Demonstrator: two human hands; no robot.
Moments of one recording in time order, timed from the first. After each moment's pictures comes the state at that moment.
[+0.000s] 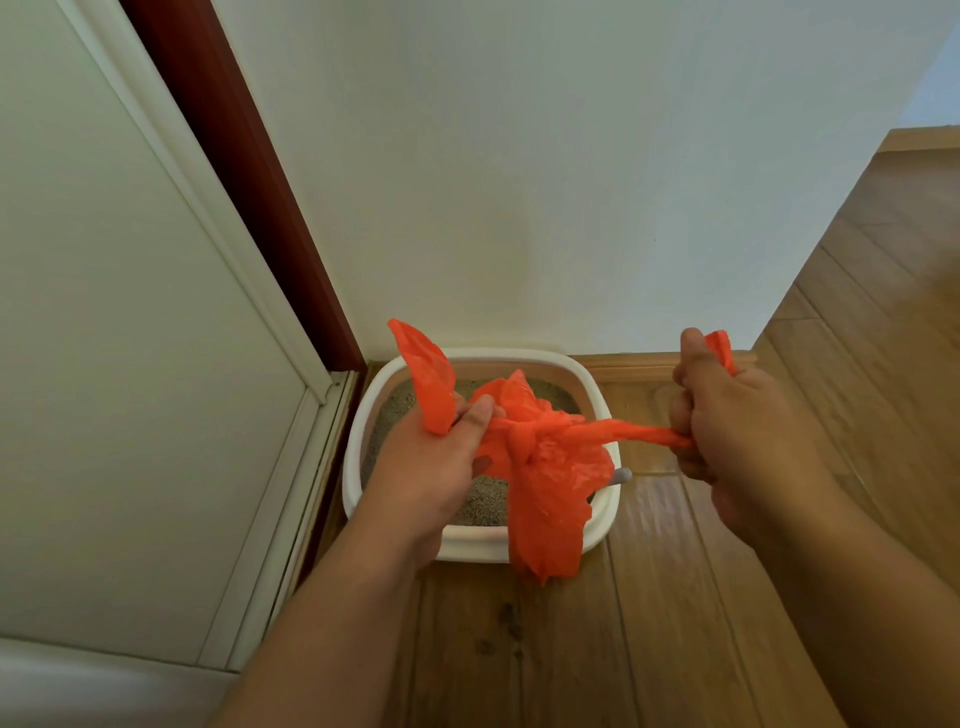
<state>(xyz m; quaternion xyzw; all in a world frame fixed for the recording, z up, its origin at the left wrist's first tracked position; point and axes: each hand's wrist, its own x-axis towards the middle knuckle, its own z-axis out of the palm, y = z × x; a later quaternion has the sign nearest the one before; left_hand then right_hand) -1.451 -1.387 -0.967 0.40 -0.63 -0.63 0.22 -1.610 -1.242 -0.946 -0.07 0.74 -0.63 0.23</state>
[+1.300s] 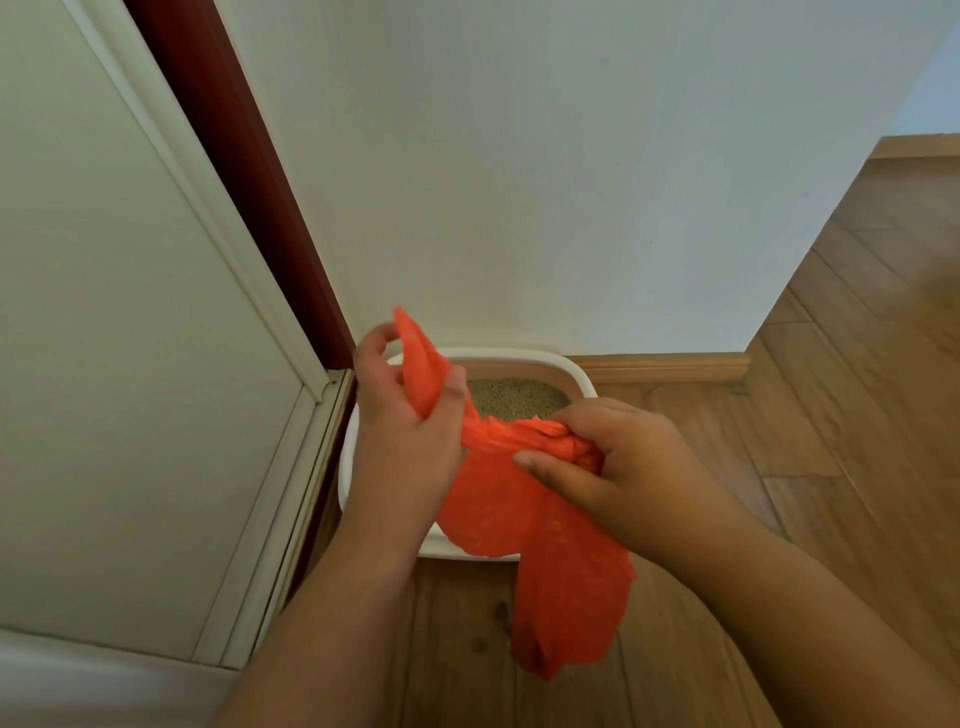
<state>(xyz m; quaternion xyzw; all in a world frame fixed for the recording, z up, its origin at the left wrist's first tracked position) -1.448 -1.390 -0.962 0.38 -0.68 -0.50 0.36 -1.575 -1.250 -0.966 -0.51 0.78 -0.34 0.09</state>
